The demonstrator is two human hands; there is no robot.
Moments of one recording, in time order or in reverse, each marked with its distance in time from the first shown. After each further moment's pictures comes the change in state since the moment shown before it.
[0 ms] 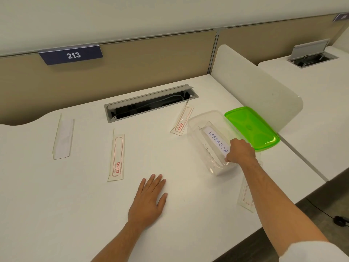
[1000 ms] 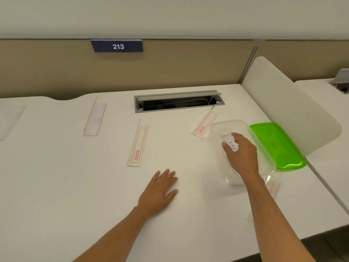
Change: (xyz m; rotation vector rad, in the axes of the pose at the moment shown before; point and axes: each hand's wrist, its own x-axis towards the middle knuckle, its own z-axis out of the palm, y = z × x) left_hand -0.001 0.000 -0.006 -0.125 0.044 -0.009; right_hand -0.046 -0.057 -0.008 0.679 0.364 -0.307
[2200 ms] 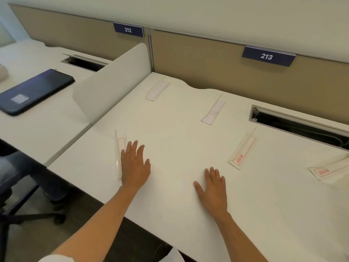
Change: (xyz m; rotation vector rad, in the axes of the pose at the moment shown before) left_hand -0.258 -0.114 -0.186 0.333 0.593 -1.027; right_hand -0.220 -0.133 0.250 -0.297 -0.677 -0.651
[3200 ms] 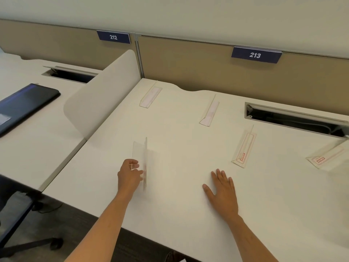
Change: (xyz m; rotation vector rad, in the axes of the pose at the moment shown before) left_hand 0.031 -0.041 -0.014 -0.839 -0.185 -0.595; right_hand 0.003 -0.002 0.014 0.027 0.042 0.094
